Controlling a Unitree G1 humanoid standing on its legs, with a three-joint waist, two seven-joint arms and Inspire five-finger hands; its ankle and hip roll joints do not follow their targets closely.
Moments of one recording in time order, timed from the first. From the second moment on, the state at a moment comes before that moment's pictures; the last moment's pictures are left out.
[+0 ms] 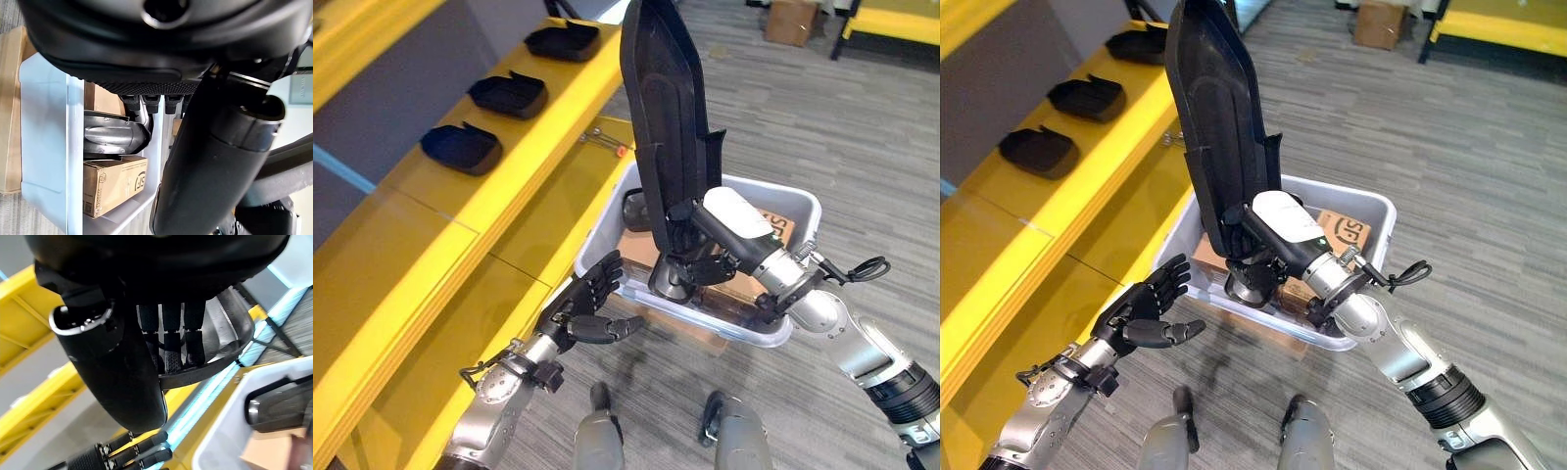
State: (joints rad) left arm 0.03 0.52 -0.22 0.03 -0.57 -0.11 -0.33; right arm -0.38 -0.79 0.40 -0.19 -0.22 -0.15 0.01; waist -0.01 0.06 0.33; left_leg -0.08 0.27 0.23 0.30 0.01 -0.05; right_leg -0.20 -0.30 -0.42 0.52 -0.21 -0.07
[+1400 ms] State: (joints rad) left arm 0.13 0.54 -0.19 0.08 -0.52 -0.09 -0.36; right arm -0.34 -0.60 0.53 -0.10 -0.03 0.03 0.29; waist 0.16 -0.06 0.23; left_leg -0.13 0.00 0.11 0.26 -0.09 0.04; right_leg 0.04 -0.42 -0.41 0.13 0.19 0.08
